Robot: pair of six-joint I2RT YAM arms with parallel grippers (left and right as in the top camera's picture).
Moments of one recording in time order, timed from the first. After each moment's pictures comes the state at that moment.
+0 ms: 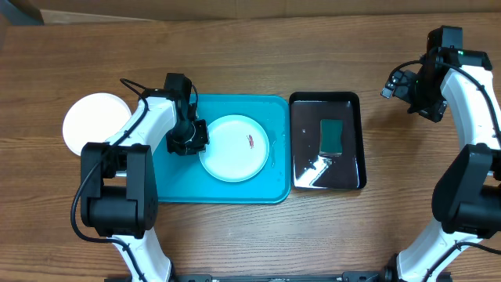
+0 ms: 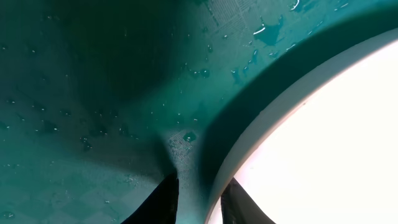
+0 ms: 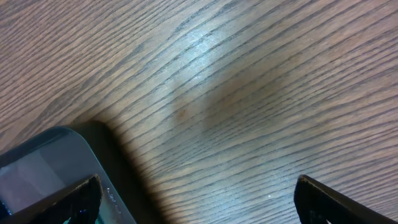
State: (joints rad) left arm -0.09 1.98 1.30 -0.91 0.16 -0.28; right arm -0.17 1.96 1.64 -1.03 -0.04 0.33
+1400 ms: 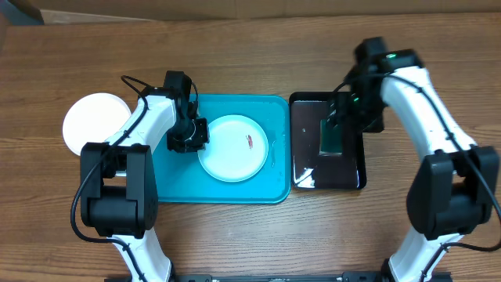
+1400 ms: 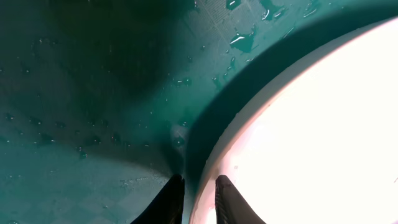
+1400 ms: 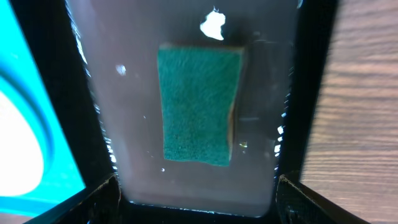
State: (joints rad) left arm -0.09 1.98 1.32 -0.91 0.17 -0.23; right arm 0.17 1.94 1.60 -1.23 -0.15 0.23
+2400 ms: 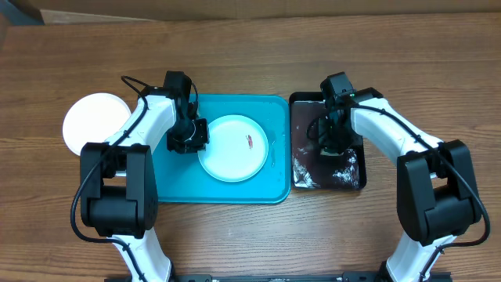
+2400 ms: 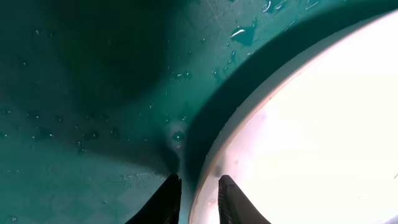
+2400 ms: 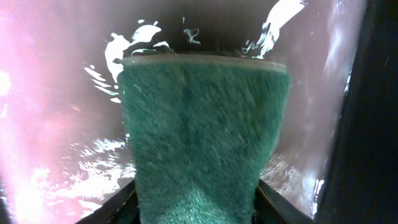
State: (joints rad) left arm -0.09 1.98 1.32 -0.92 0.17 -0.23; right arm 0.29 1.93 1.29 -0.84 0.04 0.31
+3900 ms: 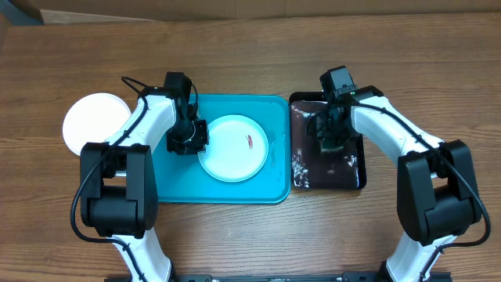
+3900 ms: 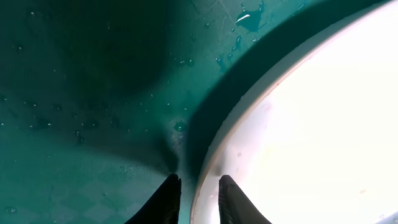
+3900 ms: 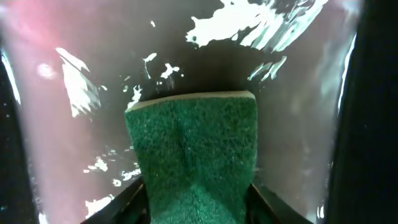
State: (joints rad) left arm -0.09 1.98 1.32 -0.94 0.17 -0.23; right arm 0.29 1.93 1.31 -0.75 0.05 0.31
